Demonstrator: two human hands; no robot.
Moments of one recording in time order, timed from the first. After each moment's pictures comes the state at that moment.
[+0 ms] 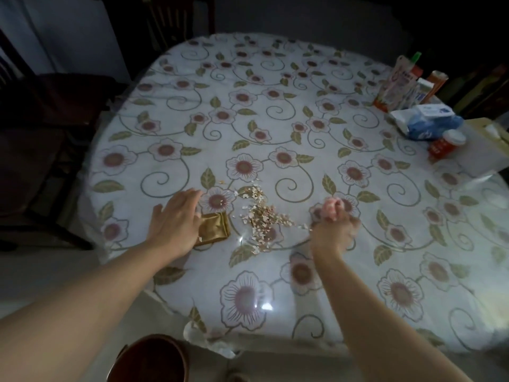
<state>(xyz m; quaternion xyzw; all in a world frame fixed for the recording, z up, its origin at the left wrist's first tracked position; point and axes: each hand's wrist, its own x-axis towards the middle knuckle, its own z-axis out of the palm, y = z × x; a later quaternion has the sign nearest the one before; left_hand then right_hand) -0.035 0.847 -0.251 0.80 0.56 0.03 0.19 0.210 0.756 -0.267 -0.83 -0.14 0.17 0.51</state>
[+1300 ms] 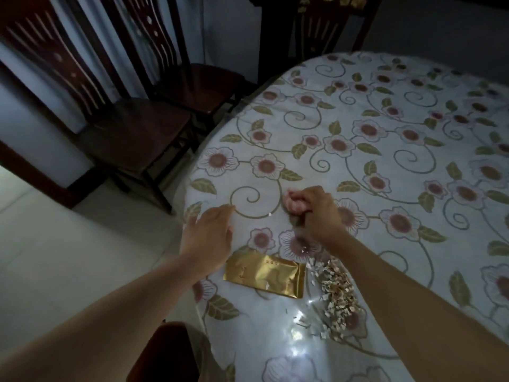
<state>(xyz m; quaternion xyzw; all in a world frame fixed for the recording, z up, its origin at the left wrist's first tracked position) -0.094 0.878 -0.278 0.68 0.70 0.06 0.18 0.128 0.960 -0.298 -0.61 -0.74 0.23 0.18</state>
